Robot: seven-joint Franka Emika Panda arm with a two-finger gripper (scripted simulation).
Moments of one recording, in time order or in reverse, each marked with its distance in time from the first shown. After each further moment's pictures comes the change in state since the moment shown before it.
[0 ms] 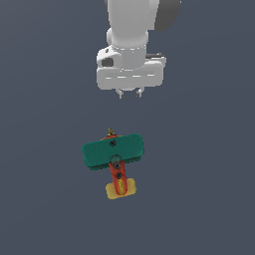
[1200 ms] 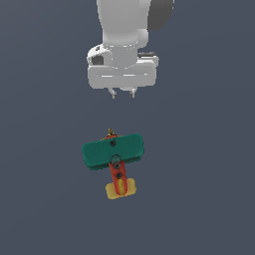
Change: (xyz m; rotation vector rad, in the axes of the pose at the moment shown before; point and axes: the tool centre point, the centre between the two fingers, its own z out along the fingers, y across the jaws) arm 0.005 0.024 -0.006 -0.014 0.022 0.014
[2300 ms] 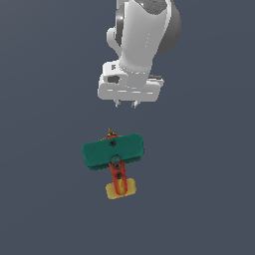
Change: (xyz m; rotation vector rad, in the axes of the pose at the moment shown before) arm 0.000 -0.008 0.047 -0.185 -0.110 -0.058
